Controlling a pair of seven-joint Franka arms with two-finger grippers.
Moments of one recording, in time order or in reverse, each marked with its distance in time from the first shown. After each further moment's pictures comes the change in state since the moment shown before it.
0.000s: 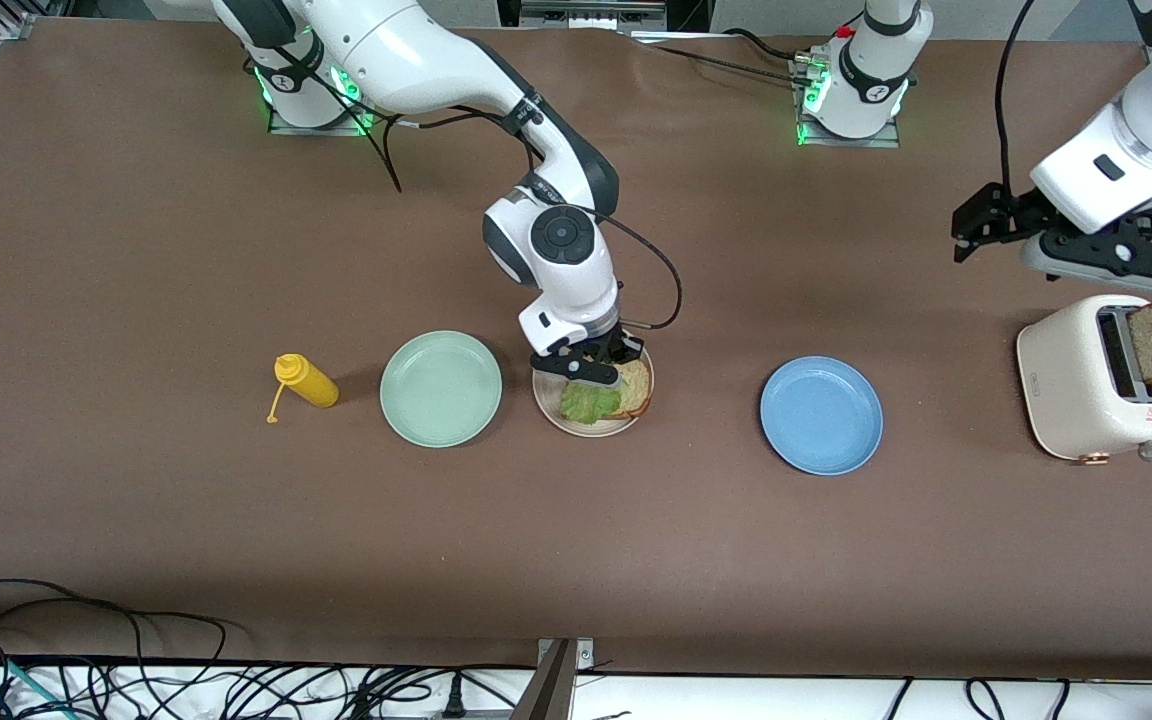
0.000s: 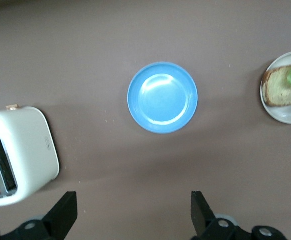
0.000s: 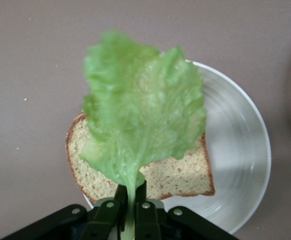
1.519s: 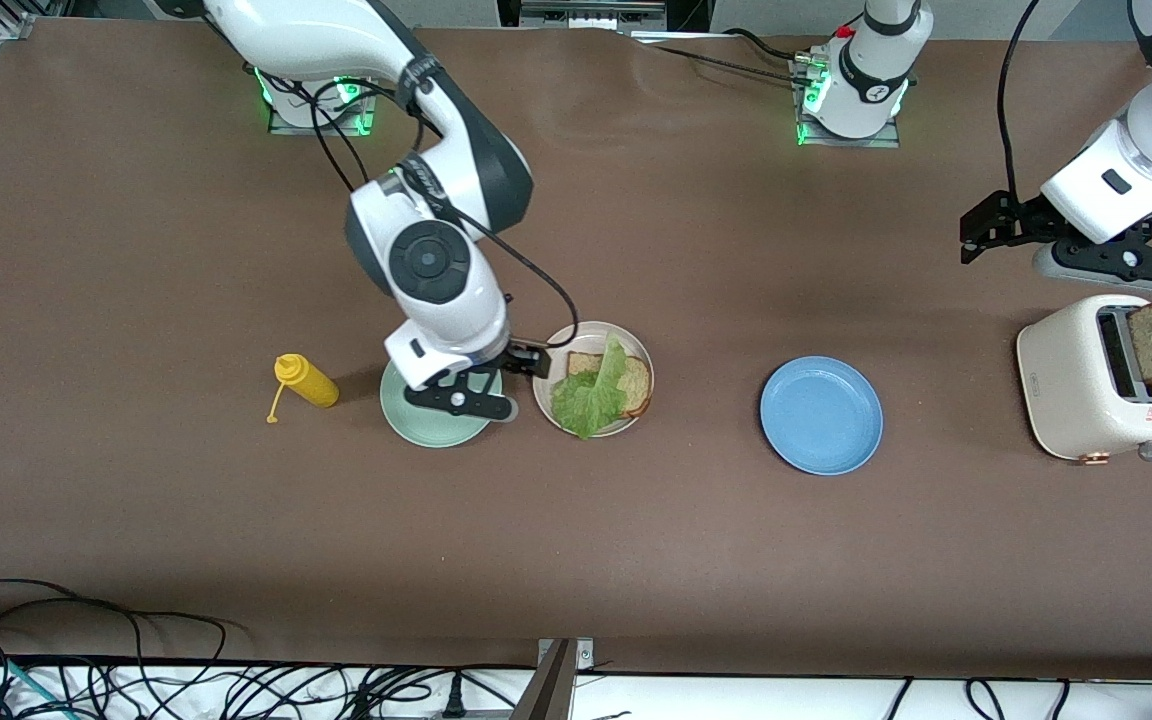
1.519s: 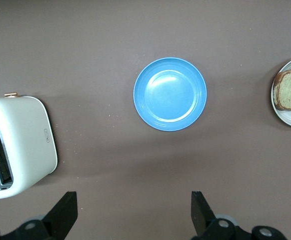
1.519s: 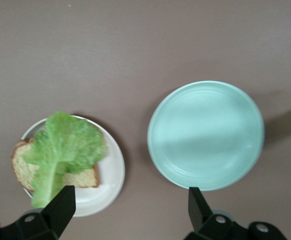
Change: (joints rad) left arm -0.034 -0.009 0.078 -0.051 -0.016 0.046 -0.008; right arm -0.210 -0.207 -0.025 0.099 0.001 -0.534 -0.331
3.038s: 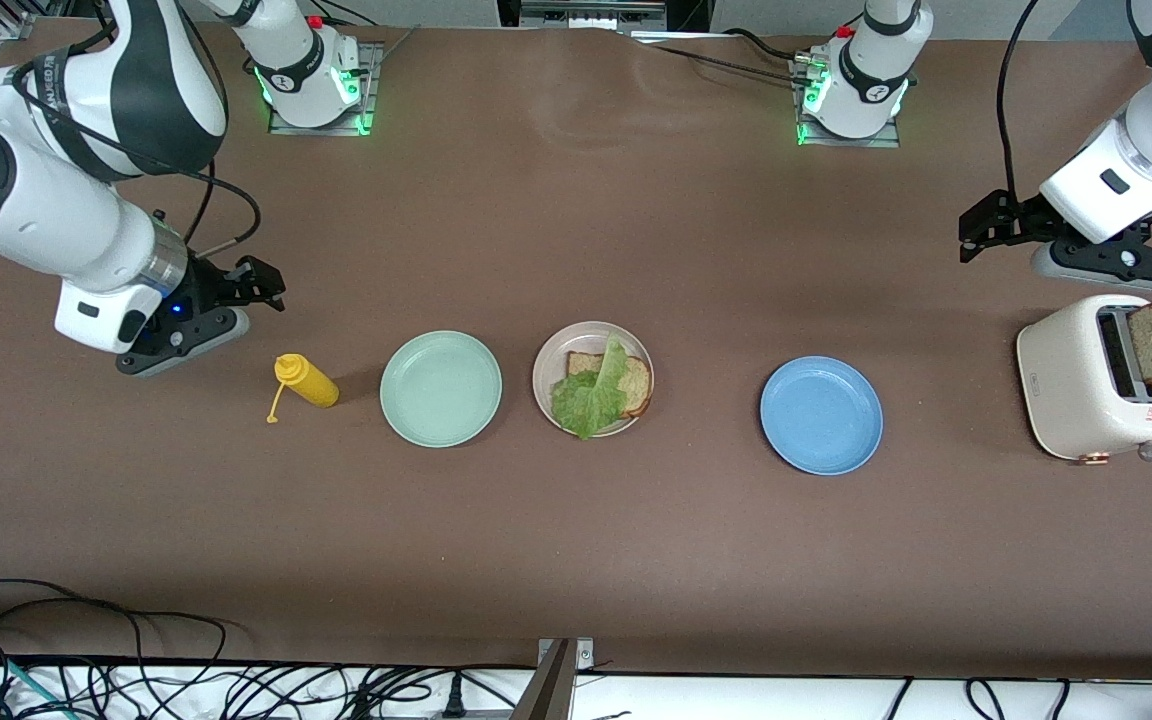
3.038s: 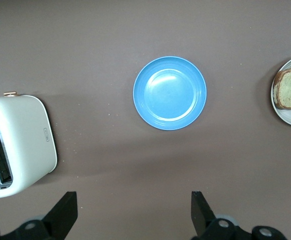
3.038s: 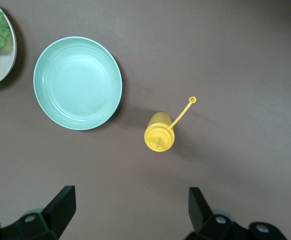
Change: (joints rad) left arm 0.000 0.000 0.000 0.000 0.000 -0.004 0.000; right arm -0.384 -0.544 0.009 -0.639 -0.003 0.102 -1.015
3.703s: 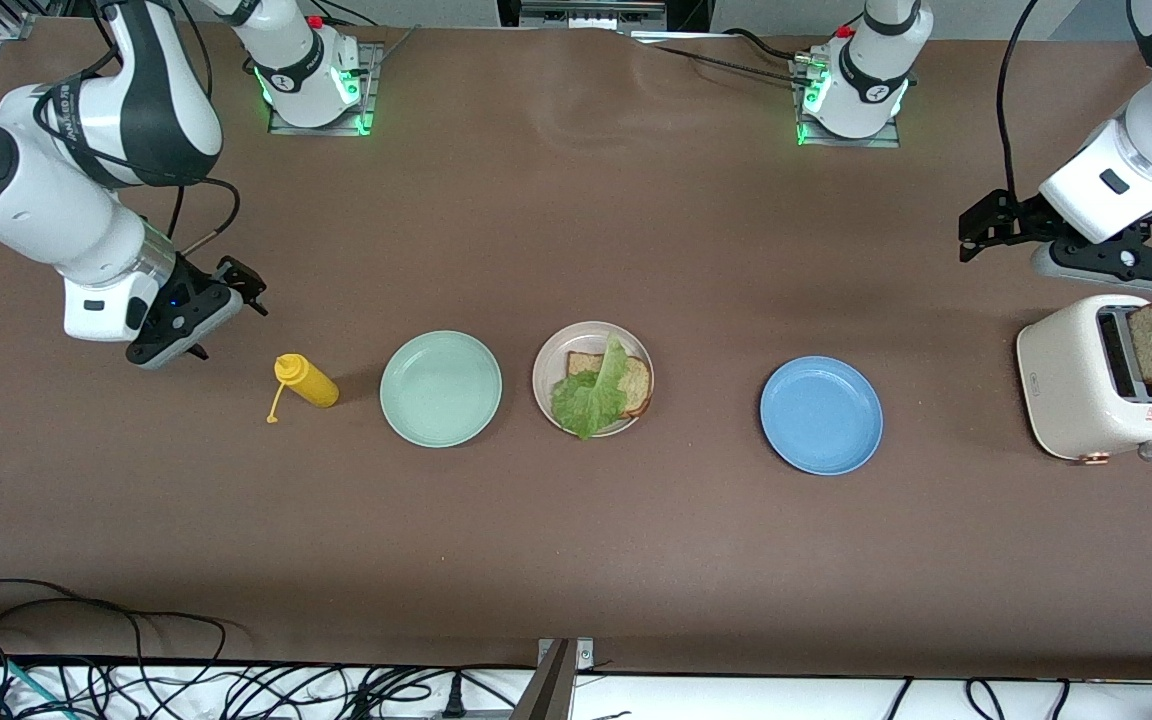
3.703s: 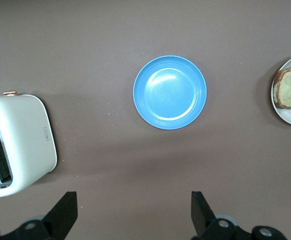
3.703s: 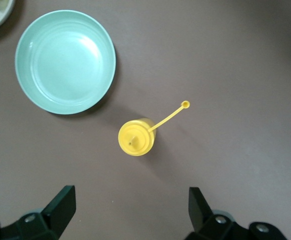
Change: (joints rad) left arm 0.000 0.000 0.000 0.000 0.000 -0.003 0.000; right arm -0.069 -0.063 -0.023 -0.260 0.102 0.285 -0.422
